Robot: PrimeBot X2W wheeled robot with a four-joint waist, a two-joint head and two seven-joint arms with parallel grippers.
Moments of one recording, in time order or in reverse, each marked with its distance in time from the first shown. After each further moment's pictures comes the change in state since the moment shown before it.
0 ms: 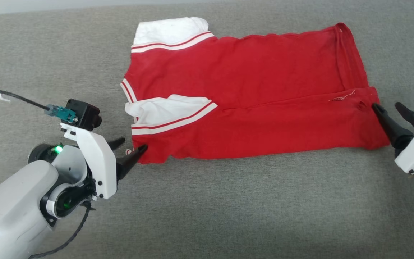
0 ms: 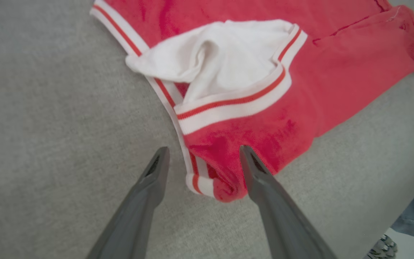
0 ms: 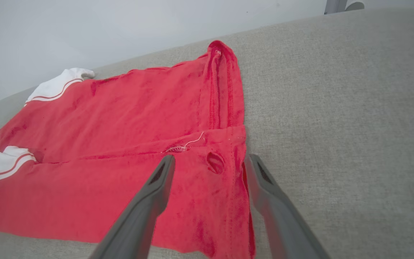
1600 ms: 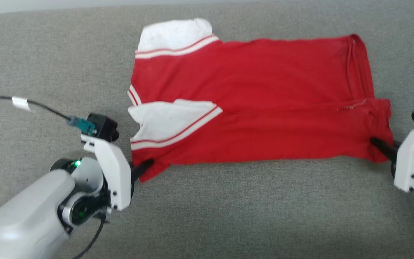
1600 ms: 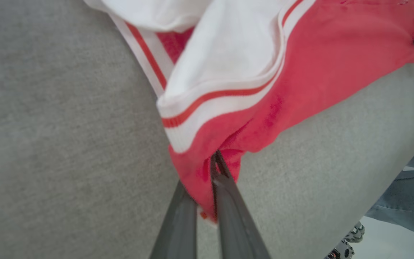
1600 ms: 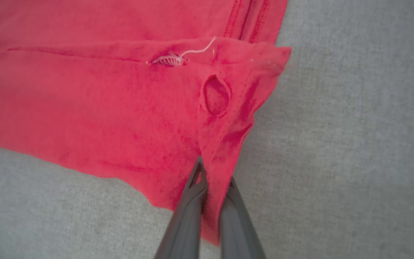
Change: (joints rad) left arm 0.017 -0.077 -0.030 0.071 -0.066 -0.023 0.056; right arm -0.056 -0.138 0.232 0.041 0.014 0.000 0.233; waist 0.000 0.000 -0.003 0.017
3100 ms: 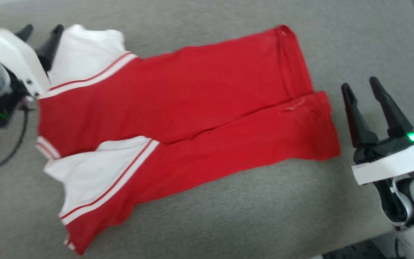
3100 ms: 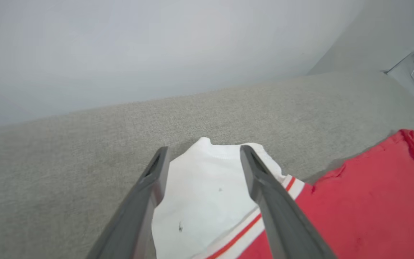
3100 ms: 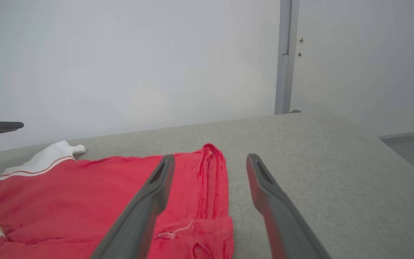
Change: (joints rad) left arm -0.309 0.073 0.198 0.212 0.125 0.080 -0.185; right arm 0.136 0.281 -0.153 -0.233 -0.224 0.000 -0.733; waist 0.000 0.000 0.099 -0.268
